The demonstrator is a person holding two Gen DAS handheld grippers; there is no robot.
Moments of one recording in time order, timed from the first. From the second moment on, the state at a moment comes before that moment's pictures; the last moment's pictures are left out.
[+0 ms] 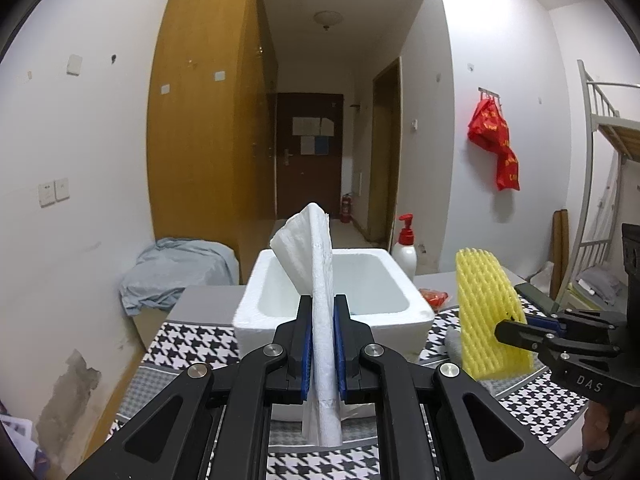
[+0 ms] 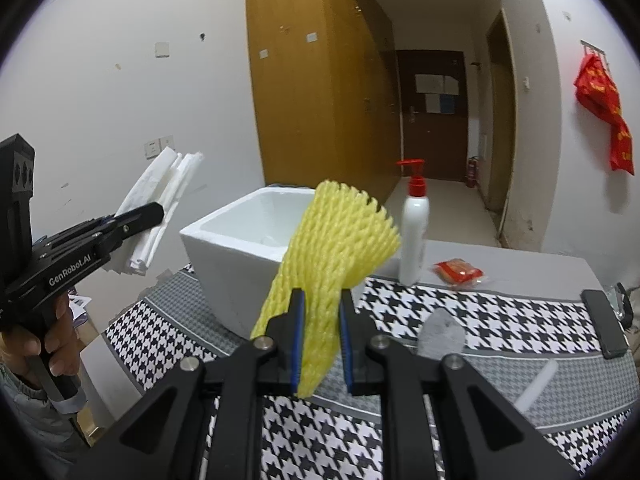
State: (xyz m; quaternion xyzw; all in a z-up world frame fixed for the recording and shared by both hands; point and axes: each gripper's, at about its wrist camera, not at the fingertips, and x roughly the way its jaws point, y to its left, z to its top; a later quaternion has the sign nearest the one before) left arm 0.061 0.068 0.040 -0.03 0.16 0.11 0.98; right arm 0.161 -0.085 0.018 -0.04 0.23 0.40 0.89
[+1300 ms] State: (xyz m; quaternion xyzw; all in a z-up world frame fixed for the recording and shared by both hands) left arm 0.038 0.105 0.037 -0.04 0.14 0.17 0.97; right arm 0.192 0.007 0.063 -0.10 0.21 0.41 0.88
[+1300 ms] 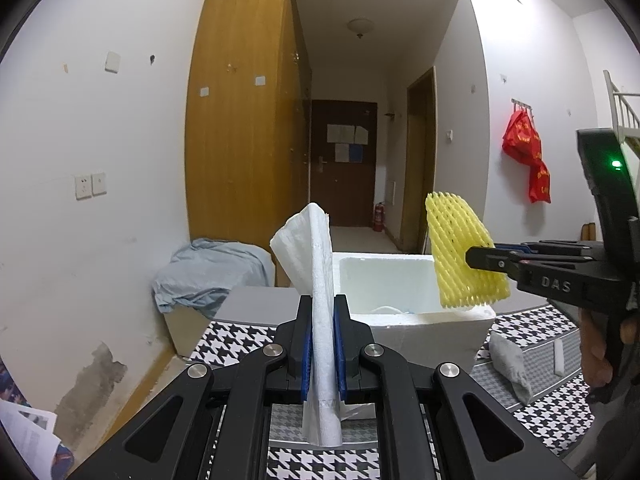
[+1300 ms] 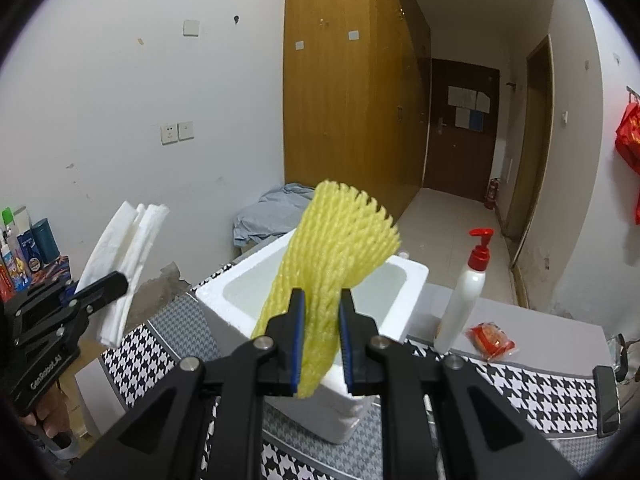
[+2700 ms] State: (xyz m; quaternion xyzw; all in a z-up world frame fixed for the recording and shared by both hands) left arm 0.037 0.114 0.043 -0.05 0.14 0.16 0.98; right arm 0.220 0.024 0.056 -0.10 0.24 0.41 0.87
